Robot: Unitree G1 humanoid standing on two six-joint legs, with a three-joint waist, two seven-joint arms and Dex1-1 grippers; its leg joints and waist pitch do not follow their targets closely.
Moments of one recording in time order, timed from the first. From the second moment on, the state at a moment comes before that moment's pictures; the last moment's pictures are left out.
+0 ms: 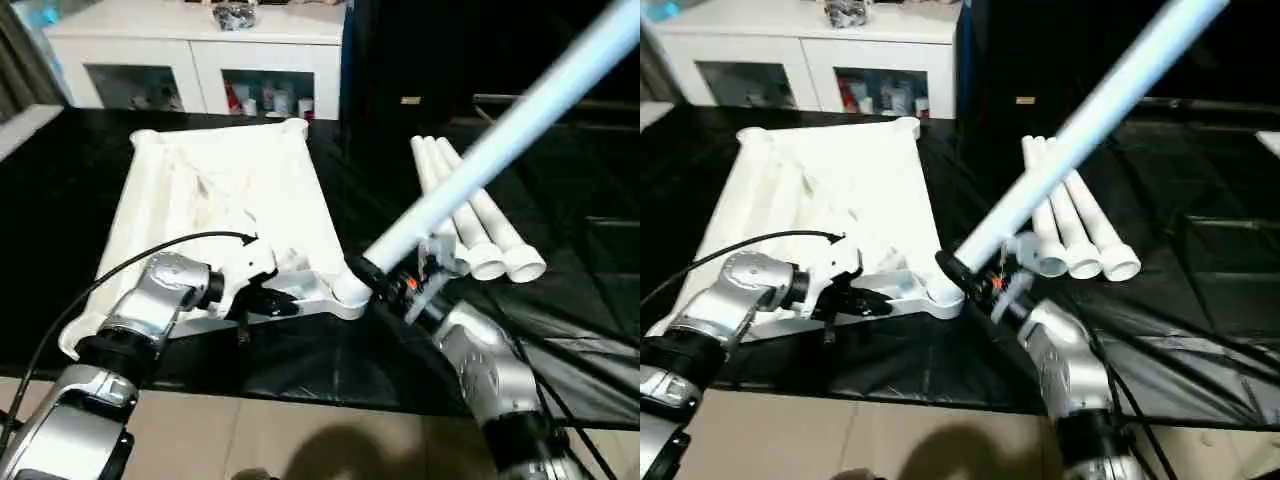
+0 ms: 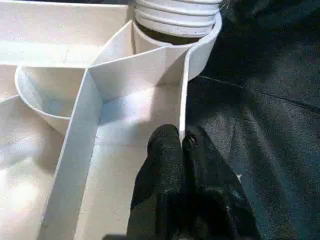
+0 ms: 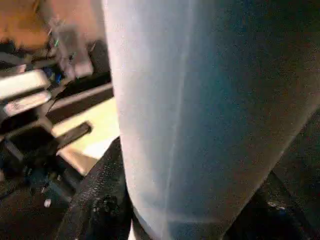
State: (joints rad) left arm -0.65 0.44 -0.29 0.72 0.00 0.06 -1.22; right arm -0.31 -0.13 0.06 0.37 0.31 0.03 0.75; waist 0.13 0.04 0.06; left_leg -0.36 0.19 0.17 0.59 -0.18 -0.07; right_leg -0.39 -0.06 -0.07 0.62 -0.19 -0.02
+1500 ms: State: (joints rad) left arm -0.67 0.51 -0.33 0.68 0.04 0.02 -1.34; right arm -0.51 -0.22 0.20 0.53 0.20 -0.01 1.12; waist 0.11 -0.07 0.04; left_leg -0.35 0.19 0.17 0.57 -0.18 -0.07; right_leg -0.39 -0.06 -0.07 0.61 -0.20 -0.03
